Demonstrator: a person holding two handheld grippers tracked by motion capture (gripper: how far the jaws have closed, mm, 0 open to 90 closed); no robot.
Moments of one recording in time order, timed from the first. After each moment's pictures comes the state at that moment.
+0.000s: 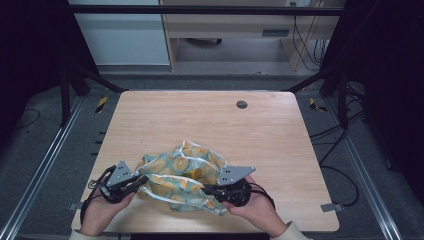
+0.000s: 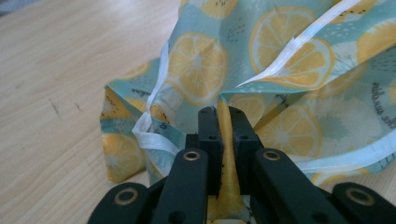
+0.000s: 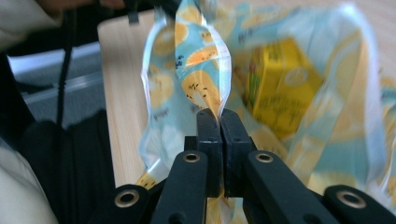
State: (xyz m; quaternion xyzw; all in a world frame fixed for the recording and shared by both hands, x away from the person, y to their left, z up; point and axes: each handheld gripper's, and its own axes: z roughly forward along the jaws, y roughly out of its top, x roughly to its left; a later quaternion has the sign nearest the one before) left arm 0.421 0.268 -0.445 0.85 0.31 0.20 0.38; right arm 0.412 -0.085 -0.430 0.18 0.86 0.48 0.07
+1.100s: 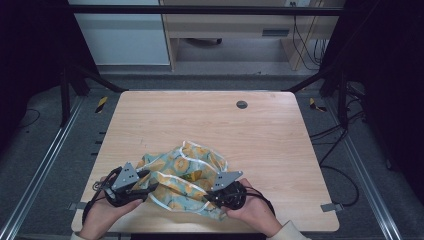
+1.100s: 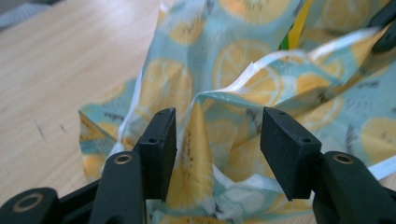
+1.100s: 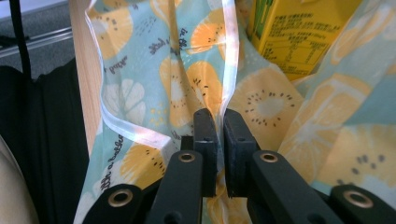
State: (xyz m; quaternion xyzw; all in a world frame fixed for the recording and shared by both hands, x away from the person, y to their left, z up) left arm 0.409 0.249 -0.427 0.84 0.28 0.21 0.41; right arm 0.417 -0.077 -0.461 0.18 0.90 0.39 0.07
